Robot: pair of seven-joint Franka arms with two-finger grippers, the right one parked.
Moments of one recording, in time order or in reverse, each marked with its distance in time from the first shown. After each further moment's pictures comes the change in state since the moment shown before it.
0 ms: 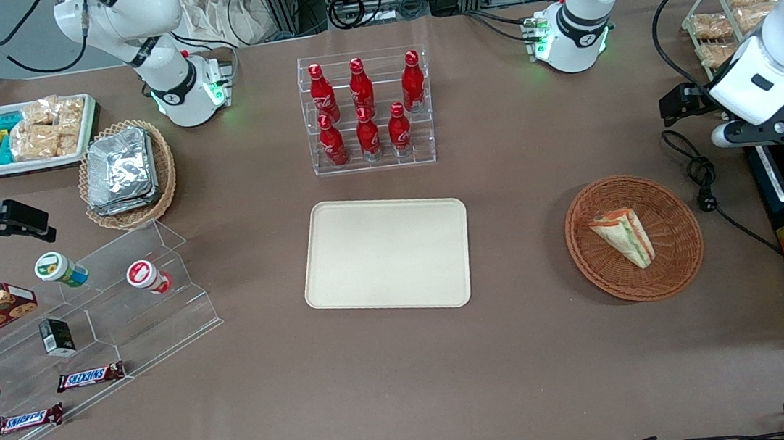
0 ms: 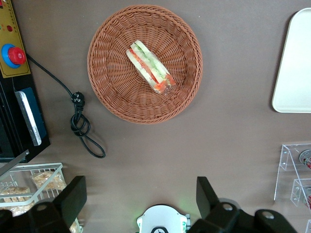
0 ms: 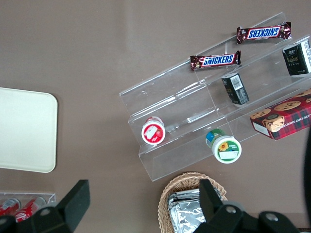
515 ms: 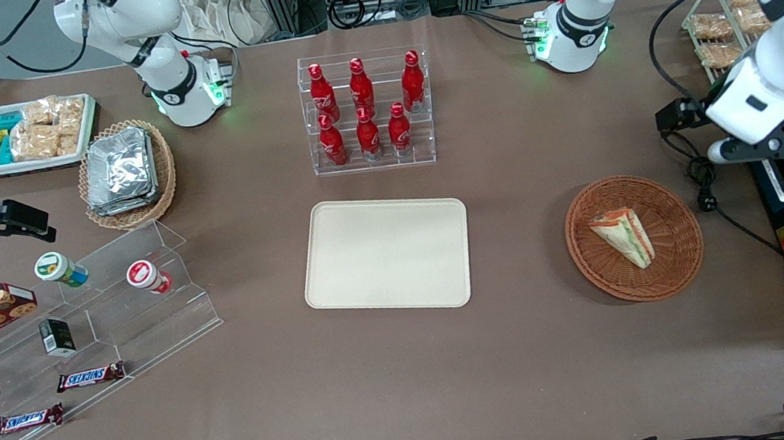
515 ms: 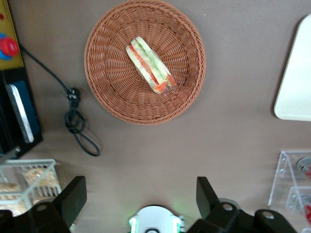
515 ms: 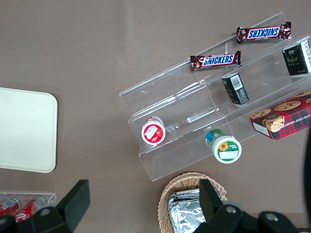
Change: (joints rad) arm 0.004 0.060 0.002 -0.003 -0.021 0.015 -0.098
